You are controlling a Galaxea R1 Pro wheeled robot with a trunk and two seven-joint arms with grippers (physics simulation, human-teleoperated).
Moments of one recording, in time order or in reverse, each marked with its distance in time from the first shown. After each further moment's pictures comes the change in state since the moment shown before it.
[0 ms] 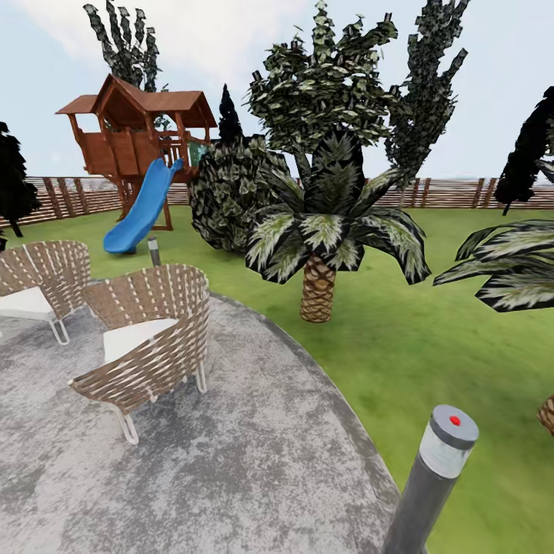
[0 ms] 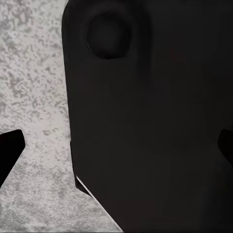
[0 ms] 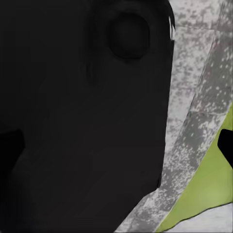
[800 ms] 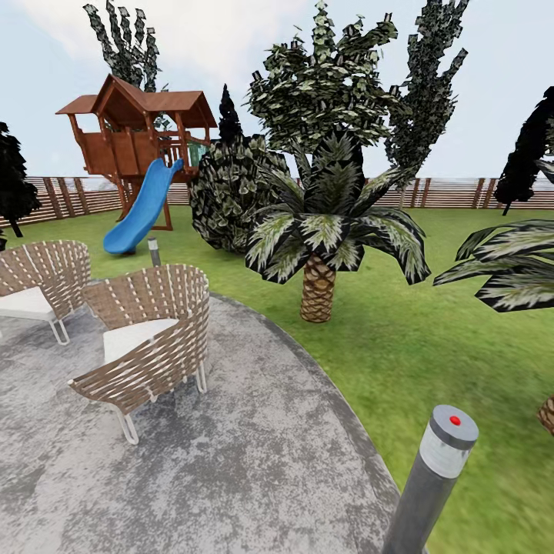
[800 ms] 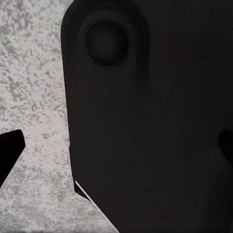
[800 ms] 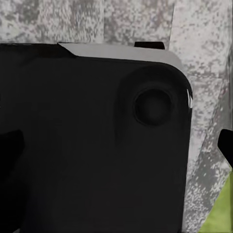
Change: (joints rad) left arm 0.000 -0.001 0.001 -0.010 -0.001 -0.001 -0.001; right arm -0.008 0.035 0.002 -0.092 0.001 -0.037 -0.003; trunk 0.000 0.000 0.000
